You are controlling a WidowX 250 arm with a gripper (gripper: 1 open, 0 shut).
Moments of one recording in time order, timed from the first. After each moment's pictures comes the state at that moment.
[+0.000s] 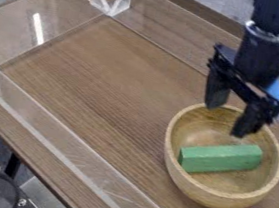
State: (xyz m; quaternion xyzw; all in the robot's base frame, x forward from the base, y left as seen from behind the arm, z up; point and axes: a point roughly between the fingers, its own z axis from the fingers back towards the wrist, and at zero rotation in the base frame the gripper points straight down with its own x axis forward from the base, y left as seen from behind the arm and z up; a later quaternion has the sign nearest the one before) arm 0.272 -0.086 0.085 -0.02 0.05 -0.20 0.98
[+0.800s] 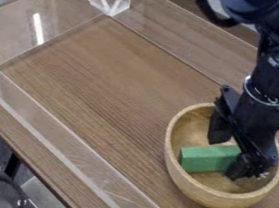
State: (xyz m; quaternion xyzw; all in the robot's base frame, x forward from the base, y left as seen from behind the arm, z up) arm 0.258 -0.101 0.048 0.02 0.01 -0.27 0.96
